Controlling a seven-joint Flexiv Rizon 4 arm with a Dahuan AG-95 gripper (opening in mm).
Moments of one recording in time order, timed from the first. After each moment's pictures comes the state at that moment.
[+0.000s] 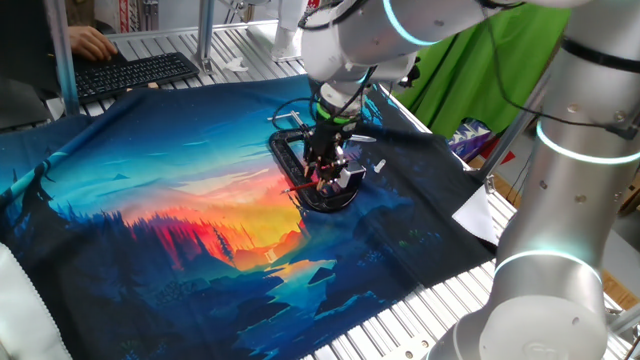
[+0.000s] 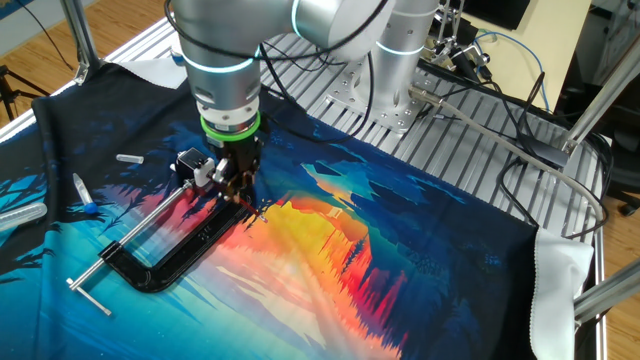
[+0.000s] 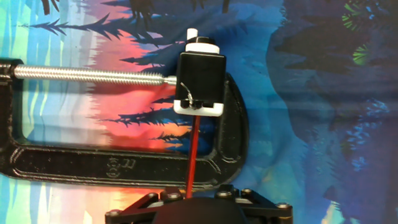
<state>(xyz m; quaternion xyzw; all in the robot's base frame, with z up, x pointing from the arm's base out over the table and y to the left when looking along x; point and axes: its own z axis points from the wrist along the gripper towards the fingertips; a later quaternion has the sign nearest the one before) 0.505 -0.081 0.073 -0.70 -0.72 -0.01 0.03</state>
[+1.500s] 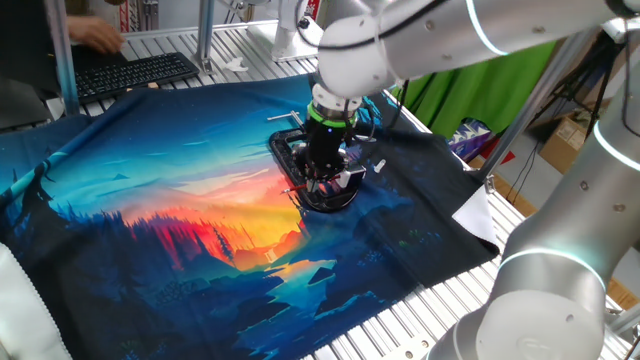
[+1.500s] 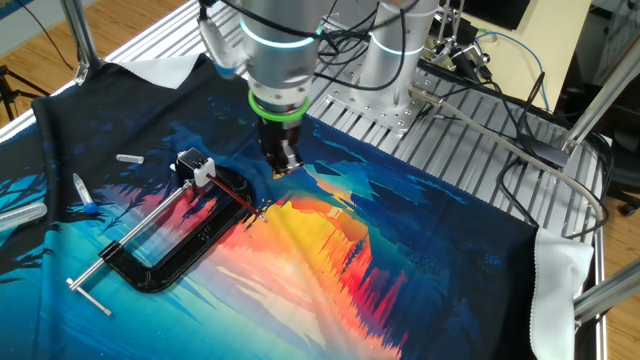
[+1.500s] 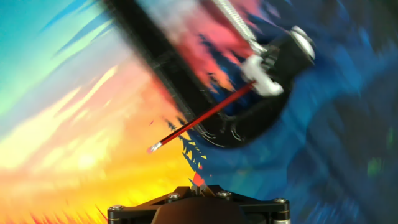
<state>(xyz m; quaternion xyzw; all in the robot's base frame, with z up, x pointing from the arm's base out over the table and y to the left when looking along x) 0.466 -0.033 0.102 -0.19 -0.98 0.02 0.01</state>
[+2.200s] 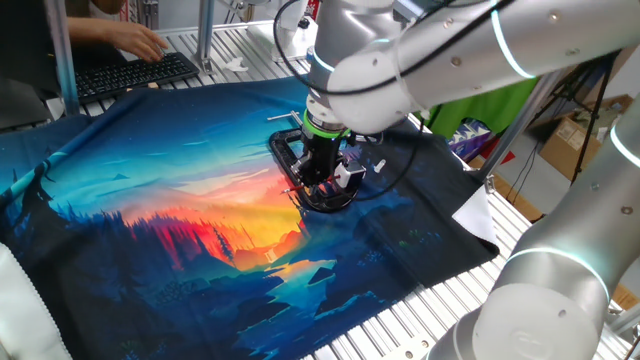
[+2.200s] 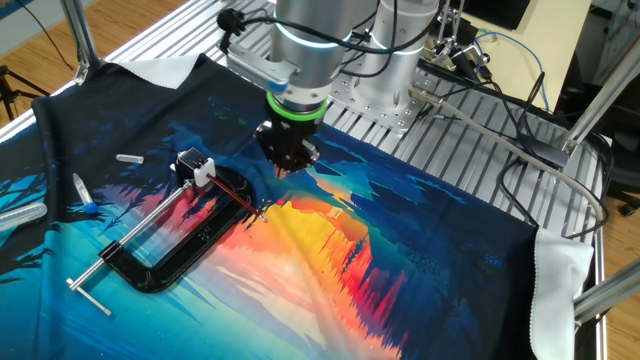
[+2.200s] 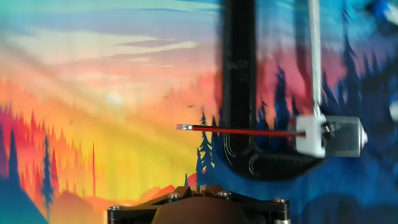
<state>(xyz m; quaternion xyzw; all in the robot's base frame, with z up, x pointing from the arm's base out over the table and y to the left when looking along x) 0.461 -0.027 0.102 0.05 -1.00 0.04 -0.02</state>
